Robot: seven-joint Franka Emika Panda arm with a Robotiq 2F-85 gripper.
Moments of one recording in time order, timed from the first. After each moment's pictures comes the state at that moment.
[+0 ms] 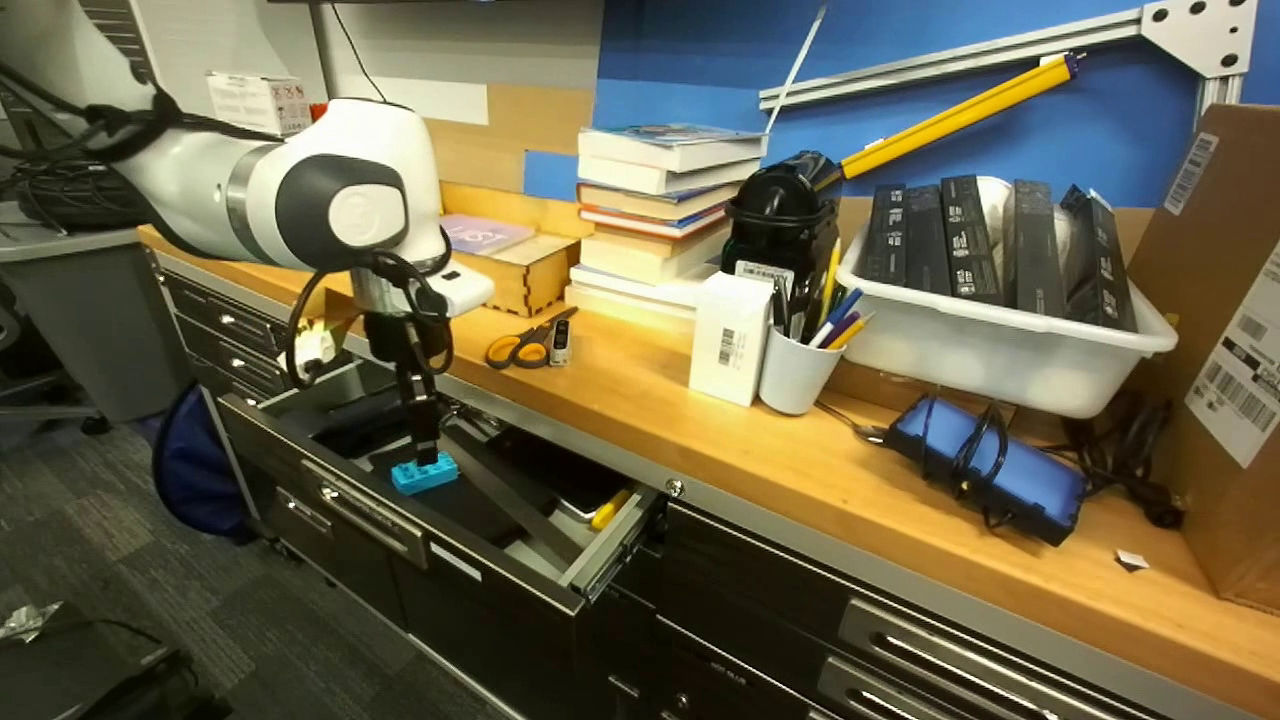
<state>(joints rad) 0.10 0.05 0.05 -2.43 -0.08 2.43 0.74</state>
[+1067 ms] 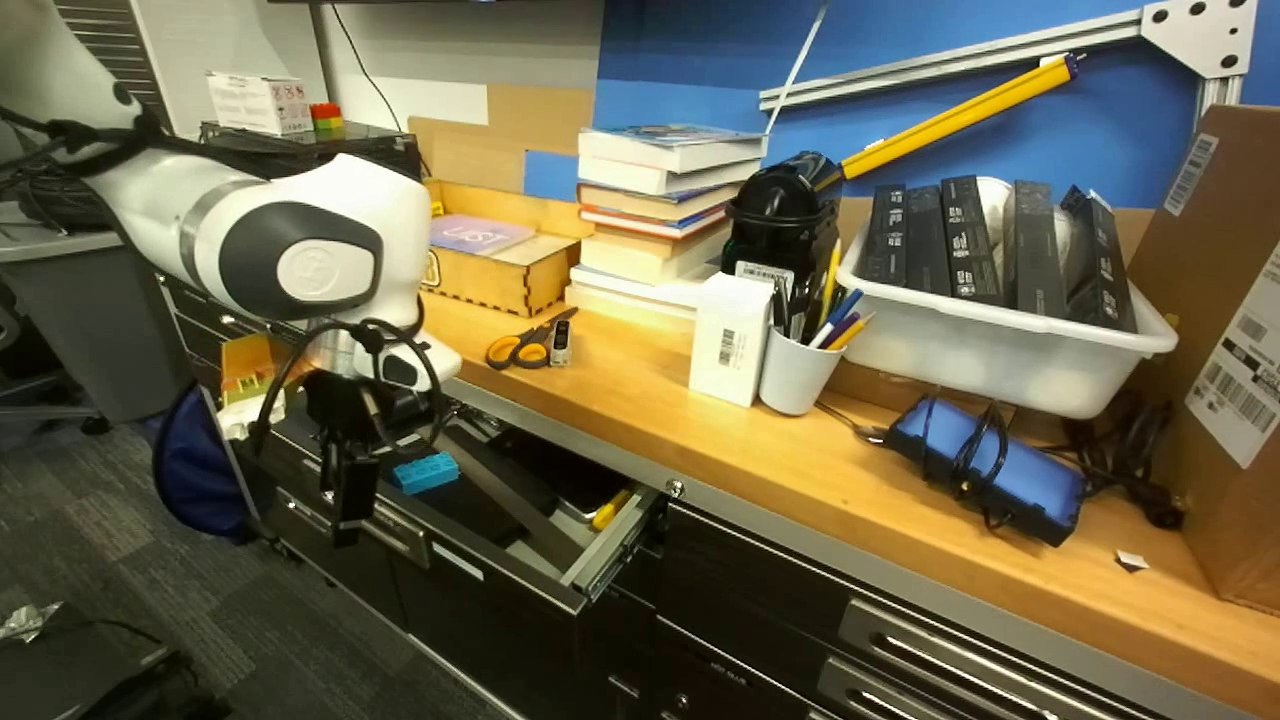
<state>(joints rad) 0.08 0.02 0.06 -2.56 0.11 2.28 0.46</state>
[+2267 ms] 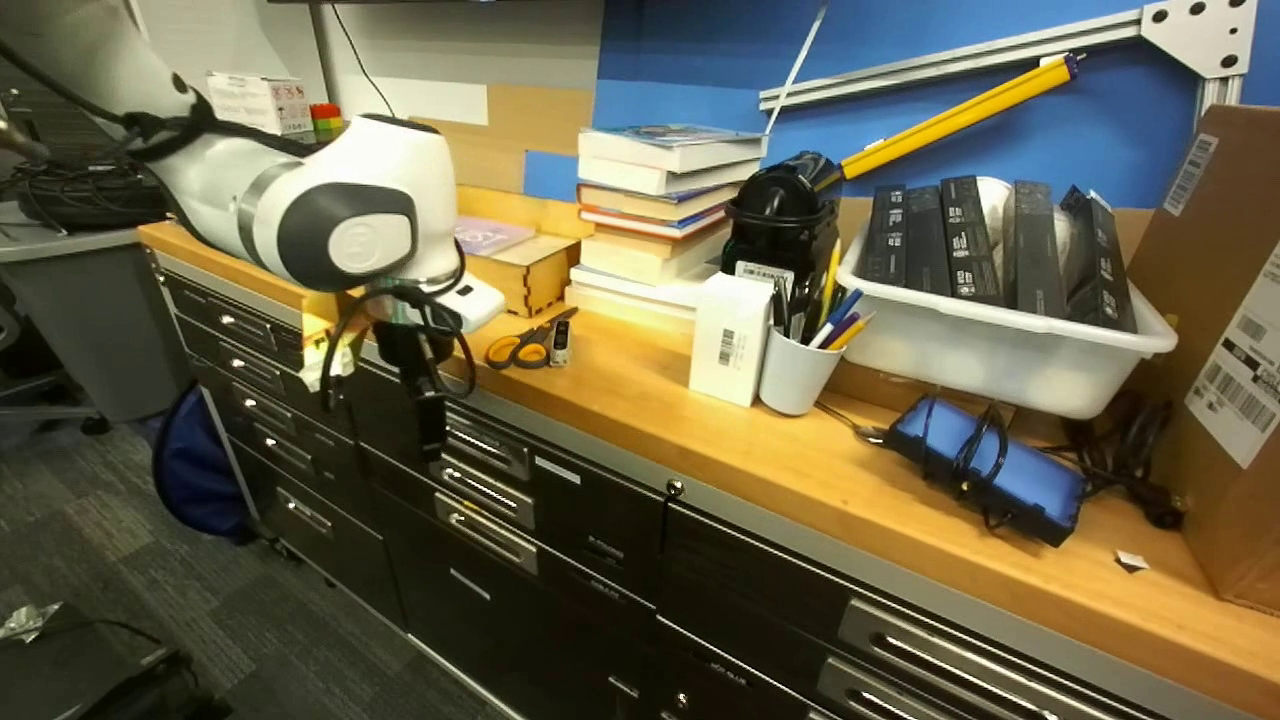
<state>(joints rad) 0.11 0.08 0.04 -2.43 0.11 2.50 0.55</state>
